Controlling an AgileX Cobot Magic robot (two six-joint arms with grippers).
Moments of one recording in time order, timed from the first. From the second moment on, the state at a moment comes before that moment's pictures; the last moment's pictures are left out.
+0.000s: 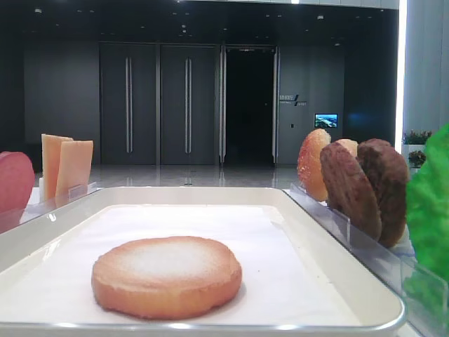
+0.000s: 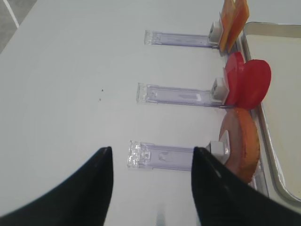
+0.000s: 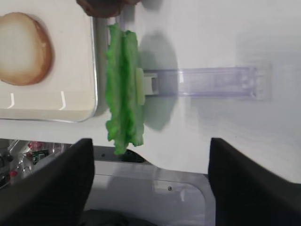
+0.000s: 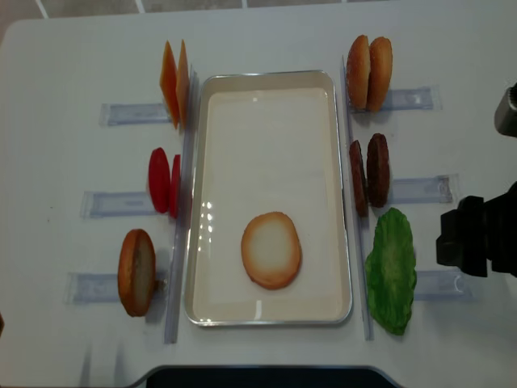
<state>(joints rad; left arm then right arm) 0.00 -0.02 -0.48 0.11 1.11 -0.12 0.51 0.96 -0.80 0.14 1.18 0.45</state>
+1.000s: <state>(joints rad) 0.00 -0.02 -0.48 0.11 1.11 -0.12 0.70 1.28 -0.85 0.05 1.04 0.58</state>
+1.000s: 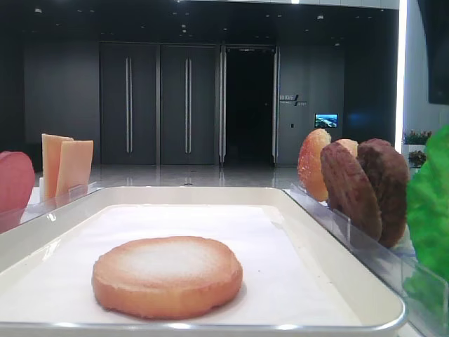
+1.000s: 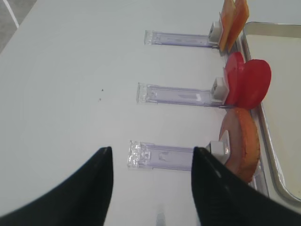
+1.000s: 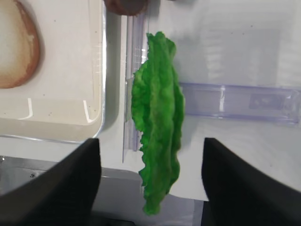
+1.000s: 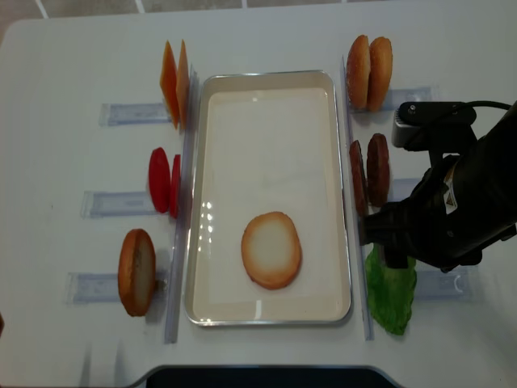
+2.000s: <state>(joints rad) 0.00 -0.02 -0.48 0.11 1.11 -0.12 0.70 1.24 -0.86 0.09 1.04 0.54</state>
